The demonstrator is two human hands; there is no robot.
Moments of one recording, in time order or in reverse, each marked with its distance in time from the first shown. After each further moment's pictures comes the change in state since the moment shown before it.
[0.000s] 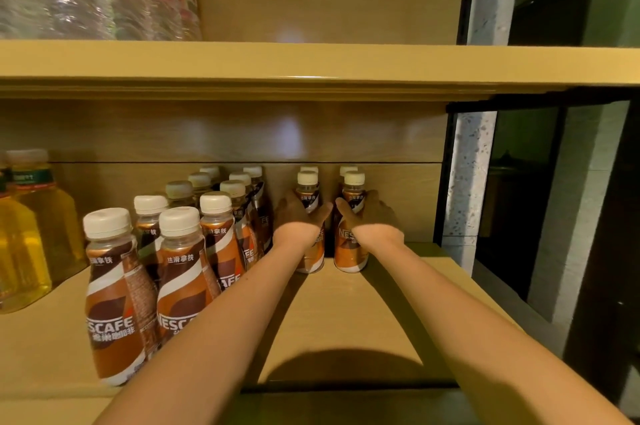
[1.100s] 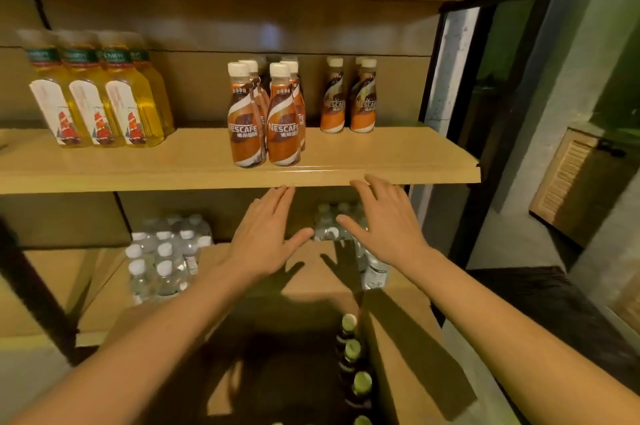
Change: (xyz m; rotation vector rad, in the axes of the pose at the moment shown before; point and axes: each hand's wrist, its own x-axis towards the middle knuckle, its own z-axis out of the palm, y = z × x) left_hand -0.291 -0.154 -0.131 0.602 -0.185 0.458; right_hand -0.294 0.071 0.119 -0.278 0.340 -0.544
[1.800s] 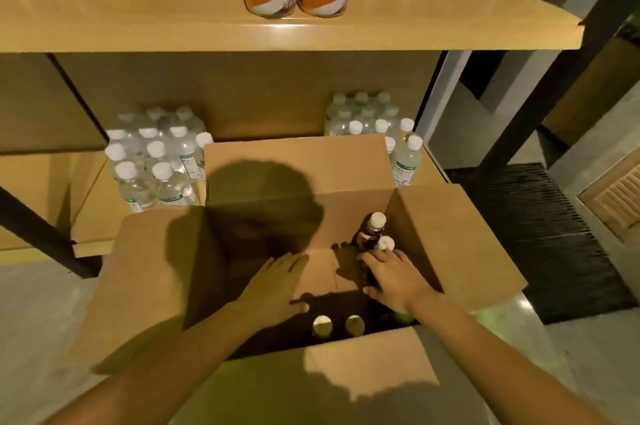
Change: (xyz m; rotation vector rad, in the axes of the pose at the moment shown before) left_hand -0.134 -0.109 0.180 0.009 -0.776 0.088; right_hand -0.135 -0.037 0.201 -0.031 -0.839 0.107
